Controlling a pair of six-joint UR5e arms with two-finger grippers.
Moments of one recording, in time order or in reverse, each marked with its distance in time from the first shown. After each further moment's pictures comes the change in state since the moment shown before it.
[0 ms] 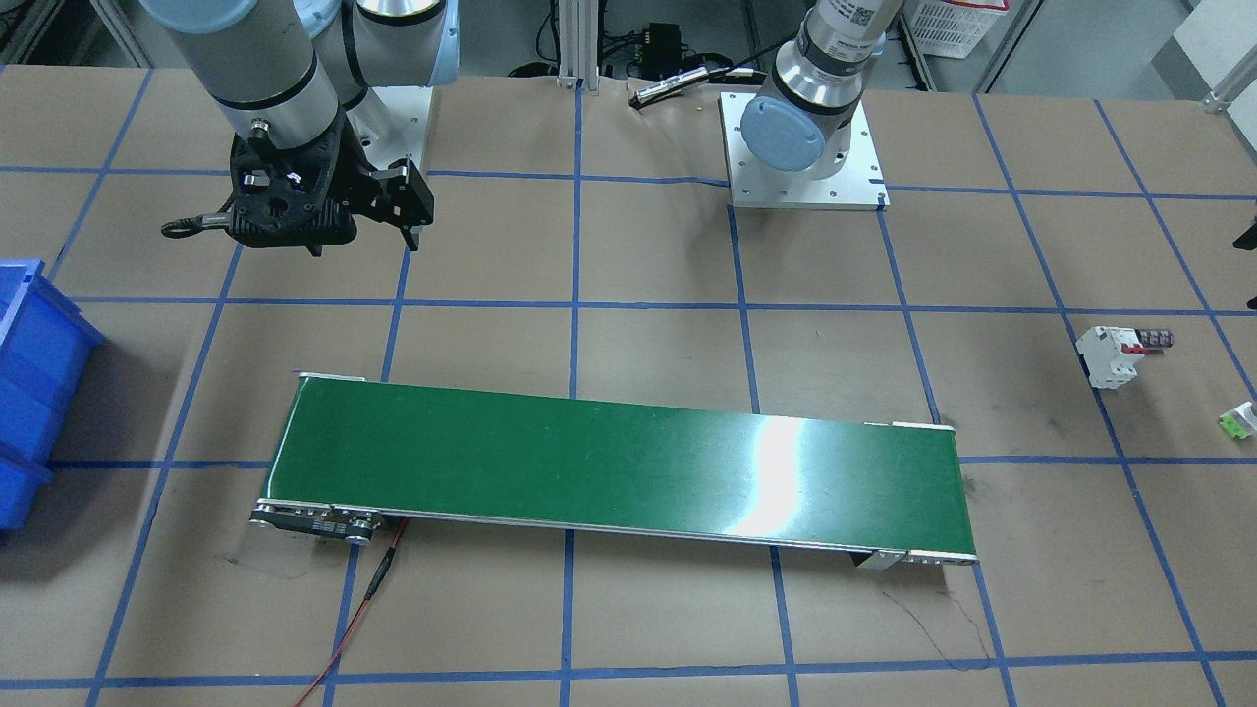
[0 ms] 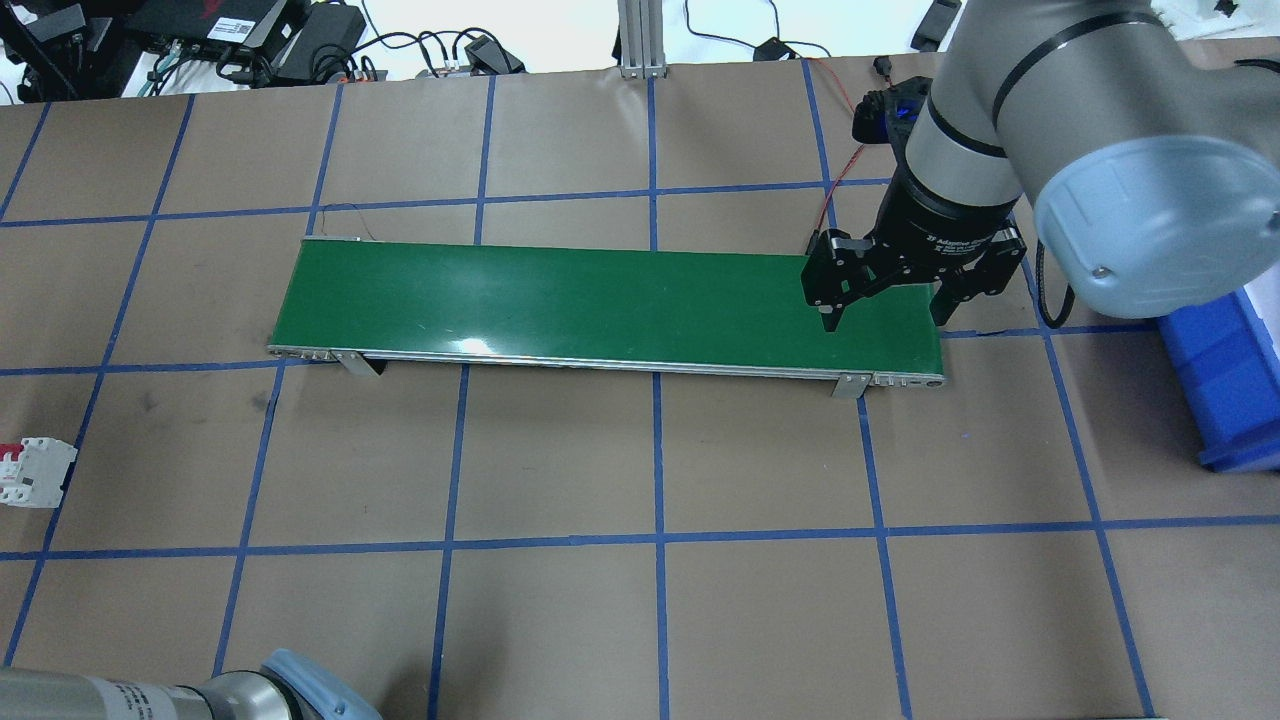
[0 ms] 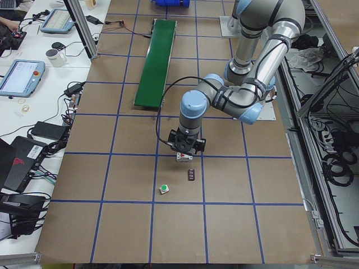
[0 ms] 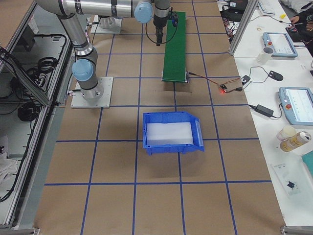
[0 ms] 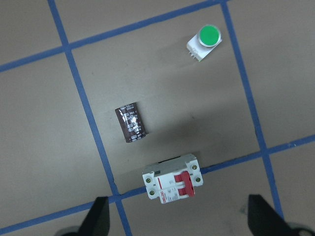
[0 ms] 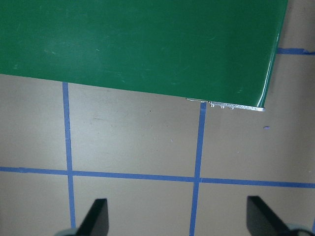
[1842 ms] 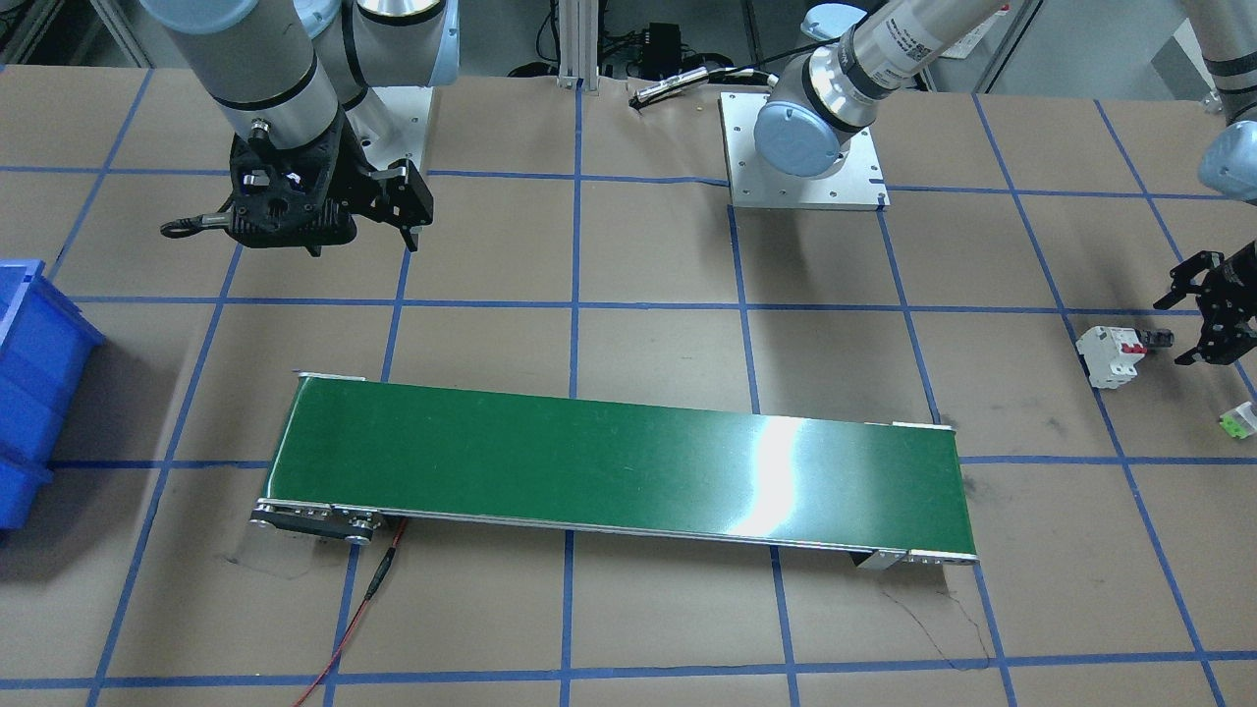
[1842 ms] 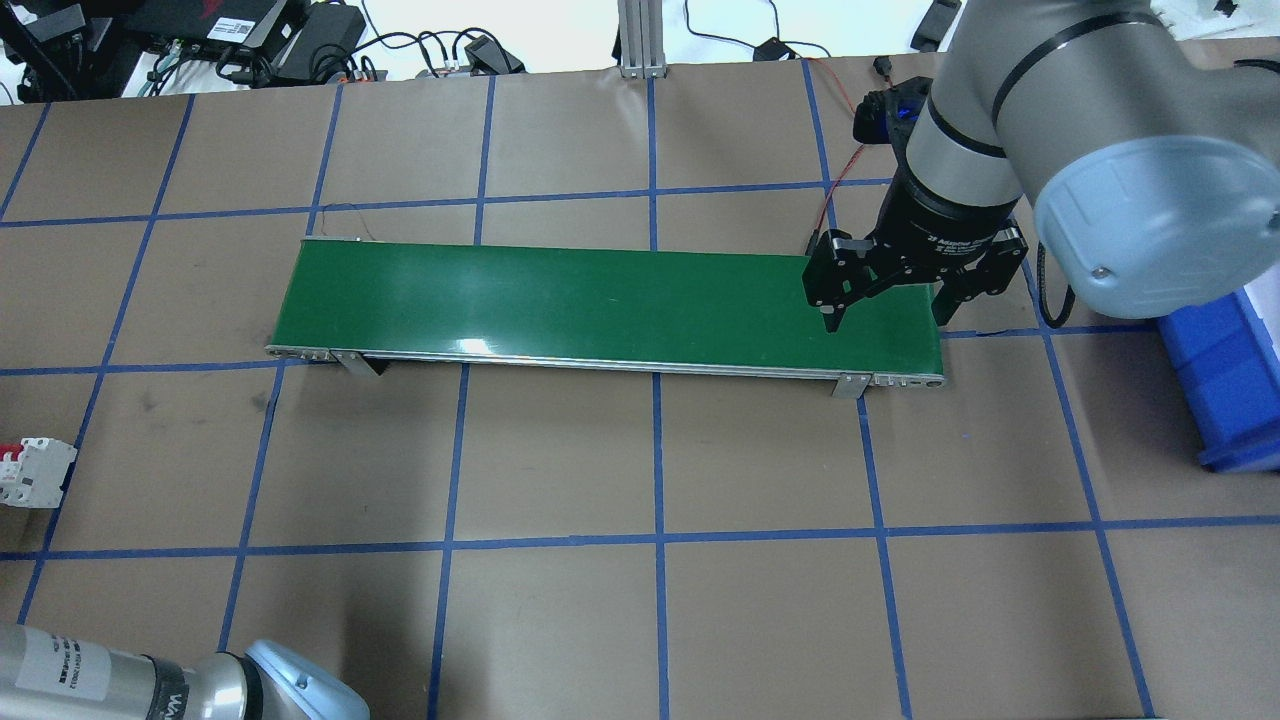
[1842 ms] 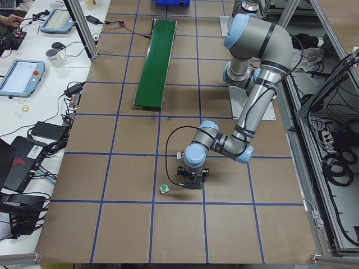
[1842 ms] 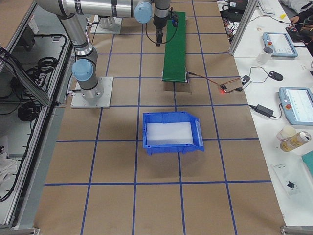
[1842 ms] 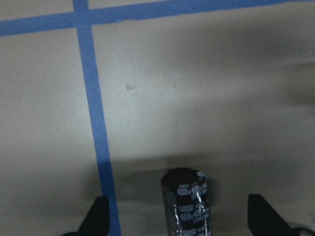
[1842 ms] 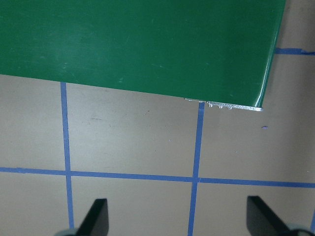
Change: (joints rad) left arm 0.099 -0.309 -0.074 0.255 0.037 -0.112; right arm 0.000 0.000 0.000 0.000 -0.006 -0.001
